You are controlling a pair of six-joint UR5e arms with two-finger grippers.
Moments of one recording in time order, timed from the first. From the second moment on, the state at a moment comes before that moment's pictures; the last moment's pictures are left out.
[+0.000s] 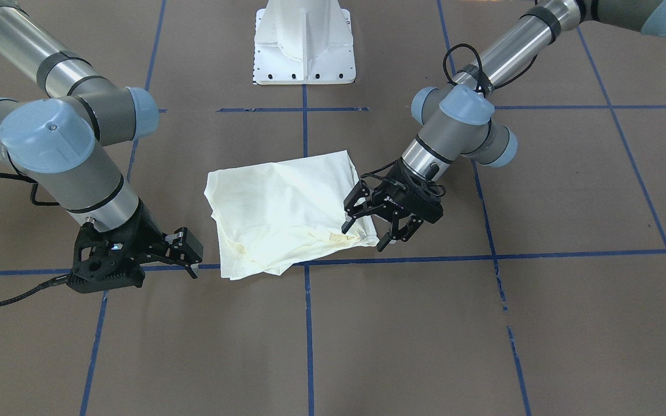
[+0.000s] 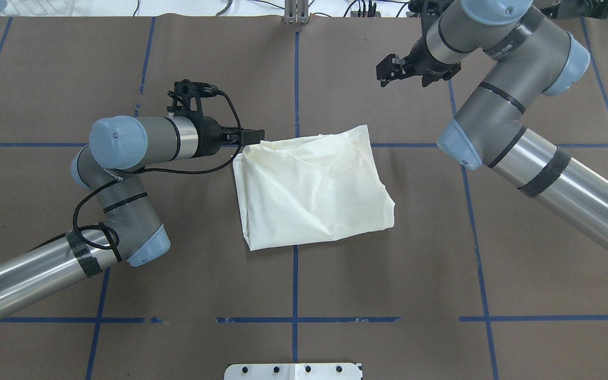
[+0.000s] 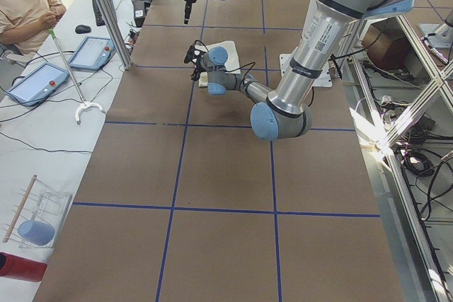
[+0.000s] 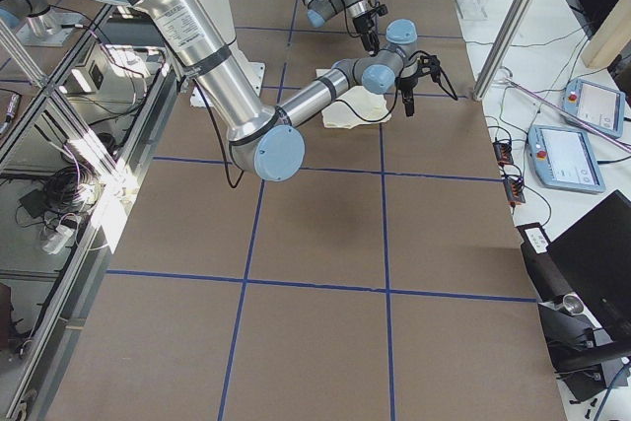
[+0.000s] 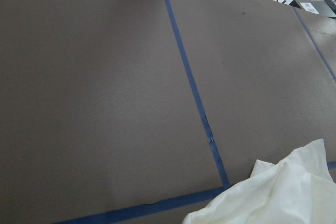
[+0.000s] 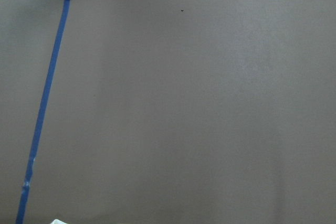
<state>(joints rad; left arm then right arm) -0.63 -2.16 -1.31 -2.70 -1.70 -1.07 0.90 -0.93 1.46 -1.24 2.02 0.93</state>
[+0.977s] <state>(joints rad) -0.60 -2.15 -1.30 -2.72 -1.69 -0.95 0.91 -0.93 1.46 -1.24 2.02 0.93</state>
